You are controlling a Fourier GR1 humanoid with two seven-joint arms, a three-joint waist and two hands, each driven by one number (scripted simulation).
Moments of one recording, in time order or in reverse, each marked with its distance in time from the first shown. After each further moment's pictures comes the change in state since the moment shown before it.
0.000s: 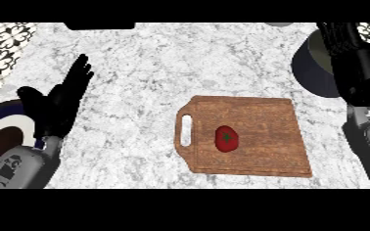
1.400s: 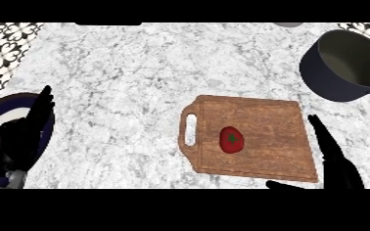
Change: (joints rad) left arm 0.251 0.118 0.070 0.013 -0.103 -0.002 -0.069; right arm 0.629 -0.027 0.347 -0.492 0.924 -0.271 0.737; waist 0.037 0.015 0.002
